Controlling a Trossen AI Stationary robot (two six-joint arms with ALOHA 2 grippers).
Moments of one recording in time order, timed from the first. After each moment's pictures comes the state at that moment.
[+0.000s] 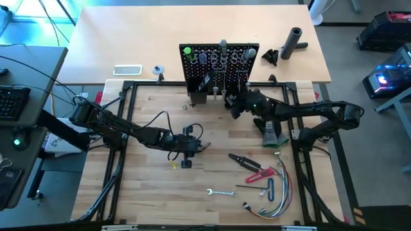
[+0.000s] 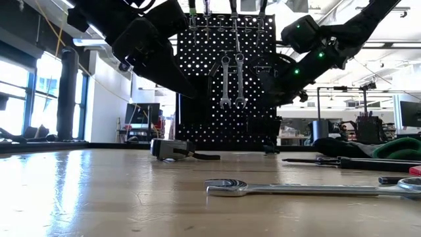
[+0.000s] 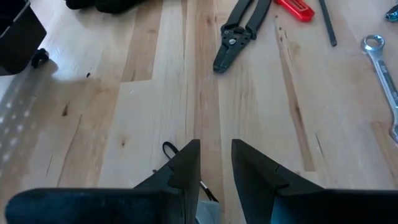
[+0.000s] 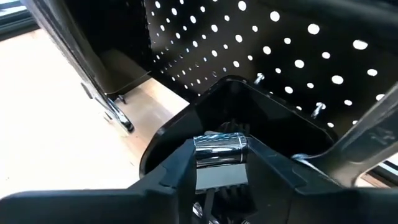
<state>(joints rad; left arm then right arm) -0.19 1.56 0.83 0.03 -0.24 -0.01 -0.39 1.41 0.61 0.28 0.36 0.21</state>
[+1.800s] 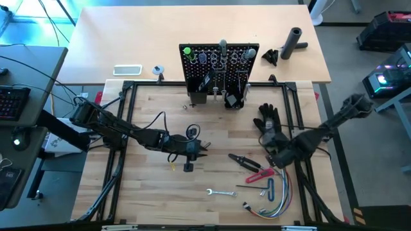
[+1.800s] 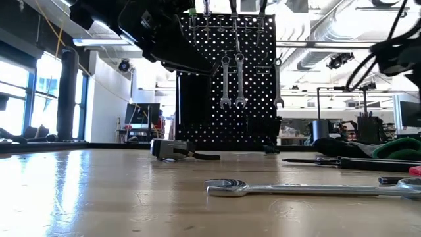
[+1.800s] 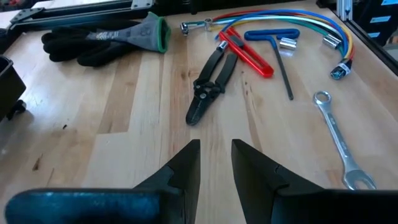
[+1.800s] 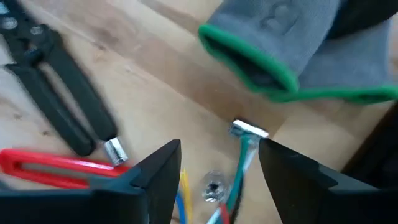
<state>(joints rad) -0.22 1.56 0.83 0.21 -0.18 0.00 0.59 1.04 0.61 -1.07 0.19 1.60</state>
